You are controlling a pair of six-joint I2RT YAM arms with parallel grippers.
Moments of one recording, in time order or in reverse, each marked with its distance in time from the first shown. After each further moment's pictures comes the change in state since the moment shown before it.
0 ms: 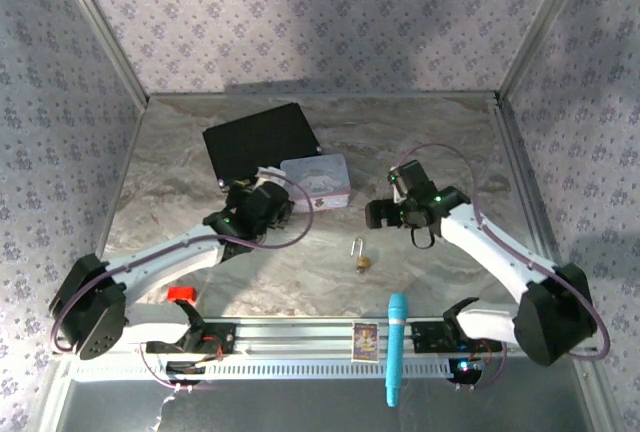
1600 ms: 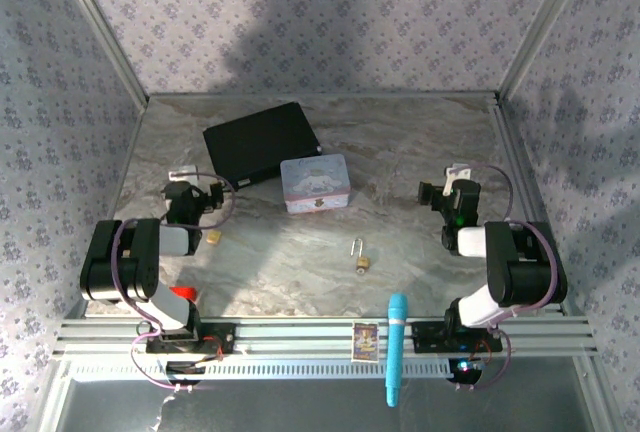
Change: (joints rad) left arm 0.806 0.323 -0.352 0.964 0.534 0.124; right arm -0.503 0.312 -0.494 1.359 0.016 -0.349
